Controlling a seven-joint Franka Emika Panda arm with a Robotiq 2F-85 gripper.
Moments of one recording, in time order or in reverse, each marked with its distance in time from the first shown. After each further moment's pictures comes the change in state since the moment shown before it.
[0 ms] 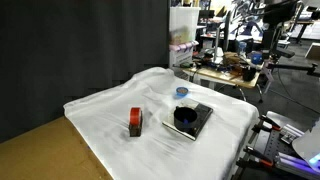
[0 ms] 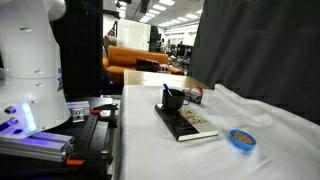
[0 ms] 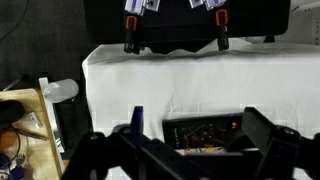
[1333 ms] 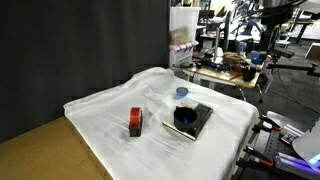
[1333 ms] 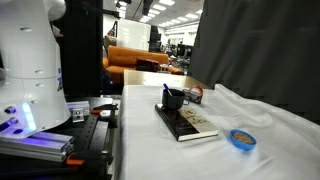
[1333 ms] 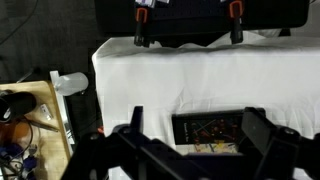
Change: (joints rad) arm 0.000 0.002 -0.003 -0.022 -0.055 0.044 0.000
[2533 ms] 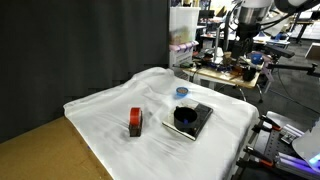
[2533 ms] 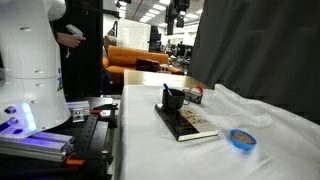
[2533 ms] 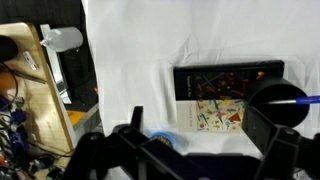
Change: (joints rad) arm 0.000 0.173 -0.036 -0.051 -0.093 0.401 0.002
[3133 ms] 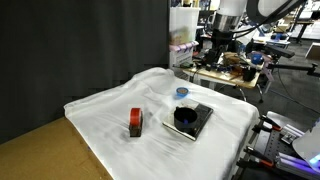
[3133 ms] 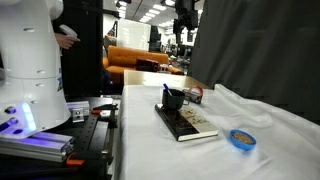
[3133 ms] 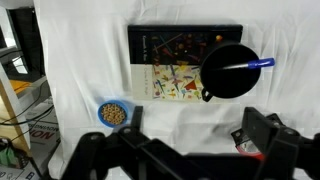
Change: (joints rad) arm 0.068 0.237 0.038 0.121 0.061 0.199 0.001
